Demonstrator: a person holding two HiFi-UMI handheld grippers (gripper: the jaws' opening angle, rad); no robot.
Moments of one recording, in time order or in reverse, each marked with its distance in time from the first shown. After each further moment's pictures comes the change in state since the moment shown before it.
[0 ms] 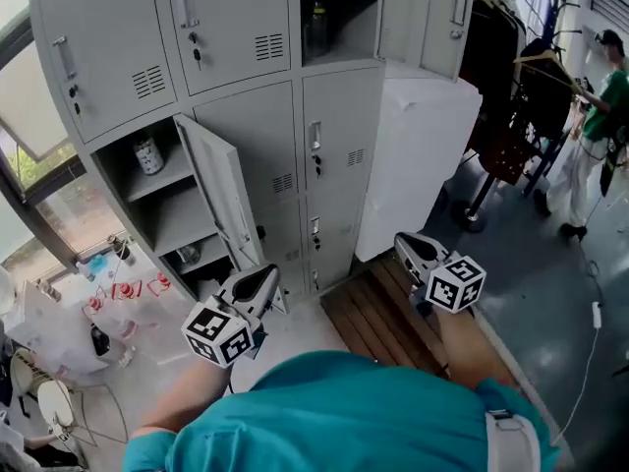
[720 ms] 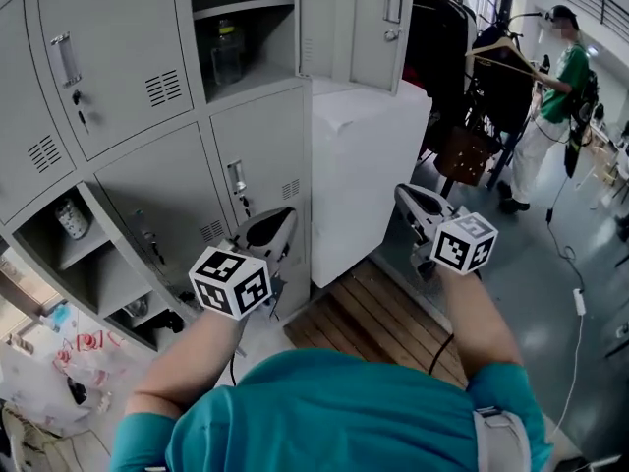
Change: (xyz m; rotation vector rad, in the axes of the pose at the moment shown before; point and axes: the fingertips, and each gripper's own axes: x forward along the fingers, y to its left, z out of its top) left arm 0.287 -0.020 0.092 0.007 -0.068 -0.171; right arm -0.008 -0.199 0.144 -0.081 -0.131 -0.169
